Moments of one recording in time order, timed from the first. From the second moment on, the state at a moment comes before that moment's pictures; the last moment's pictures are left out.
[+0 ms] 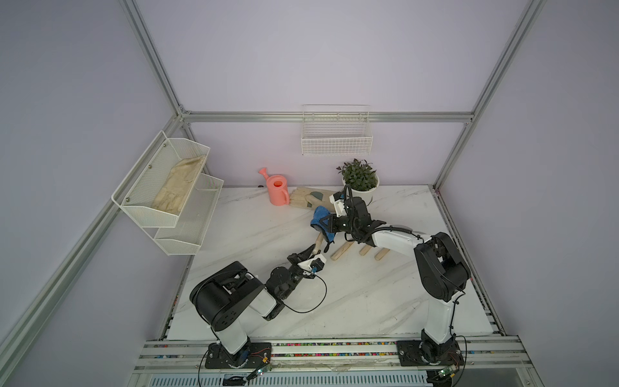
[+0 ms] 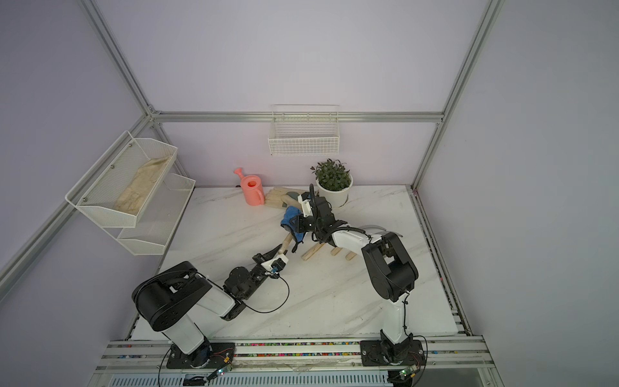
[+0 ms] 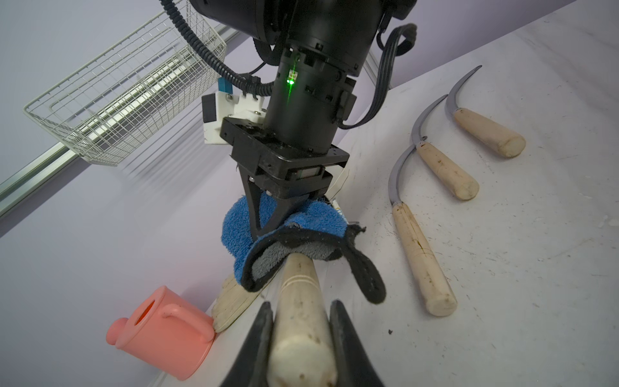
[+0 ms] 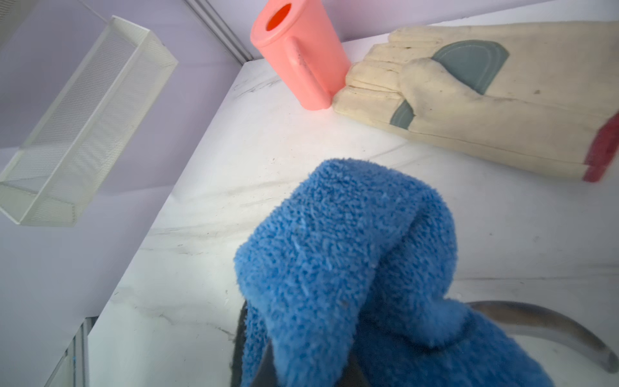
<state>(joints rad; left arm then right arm) -0.70 1.69 0.28 1.46 -0.08 0.69 0.51 1.94 1.29 0.12 -0.34 0.44</state>
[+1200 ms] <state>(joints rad) -0.70 1.67 0.30 1.44 -0.19 0.49 0.47 1.71 1.11 0.13 -0.39 0.45</state>
